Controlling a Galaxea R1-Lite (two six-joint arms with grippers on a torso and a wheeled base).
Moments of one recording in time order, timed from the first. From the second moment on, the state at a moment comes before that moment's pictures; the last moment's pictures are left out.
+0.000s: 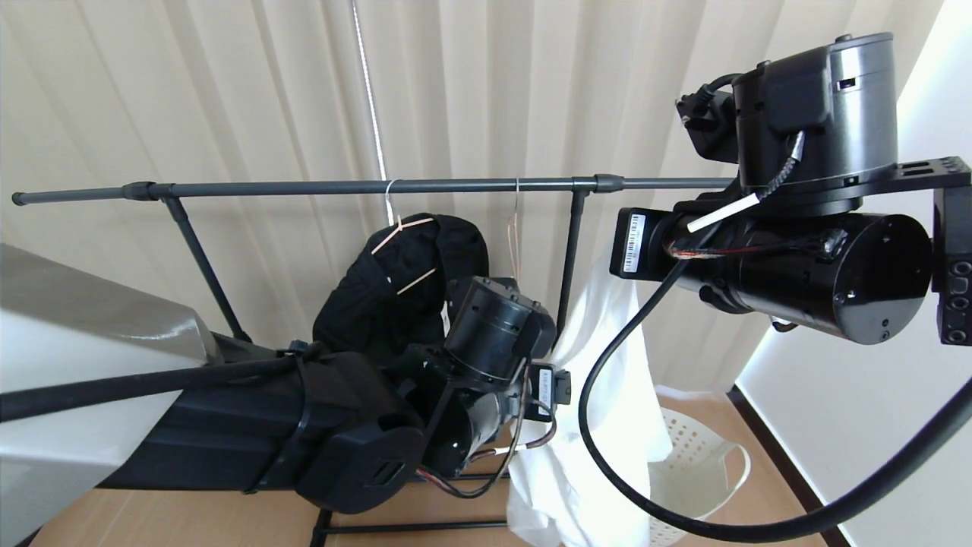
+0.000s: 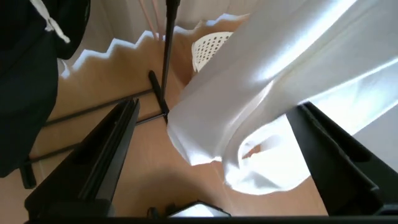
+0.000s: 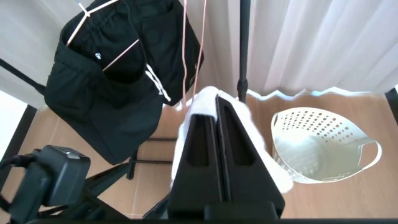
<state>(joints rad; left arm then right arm) -0.87 2.00 -1.16 -0.26 0.33 -0.41 0.78 1.68 -1.33 0.07 -0.58 0.44</state>
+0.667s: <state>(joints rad) -0.88 2.08 -1.11 -0.33 0.39 -0.37 0.78 1.65 -1.32 0.06 -0.64 0.44</state>
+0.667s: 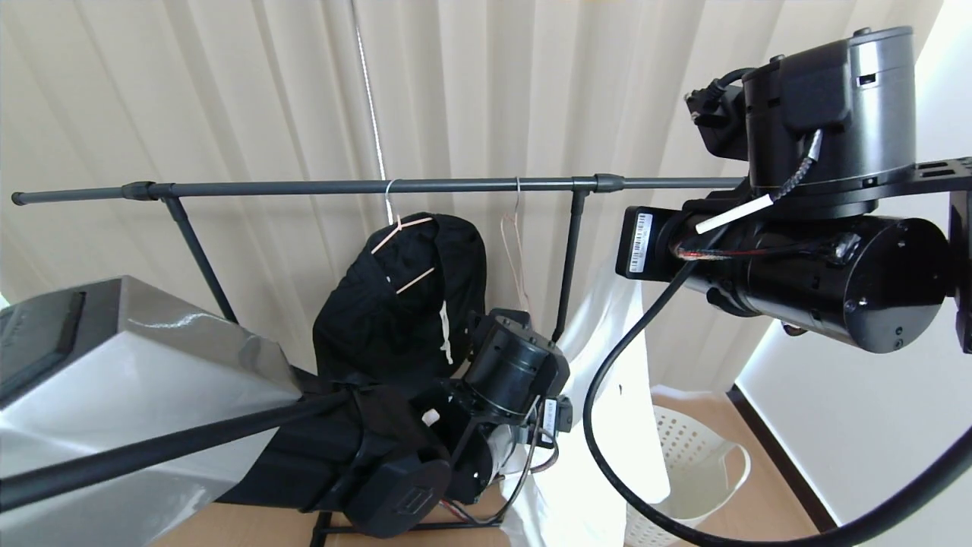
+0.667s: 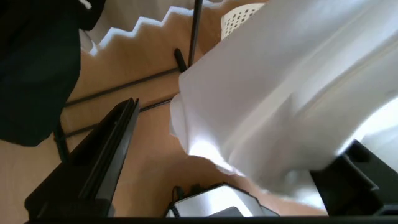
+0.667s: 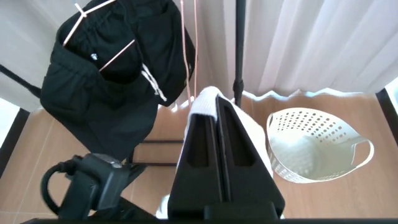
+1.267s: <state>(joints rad) -0.88 1.94 -0.93 -0.33 0.41 -0.37 0.65 1.62 -1.29 0.06 -0.64 0.44</state>
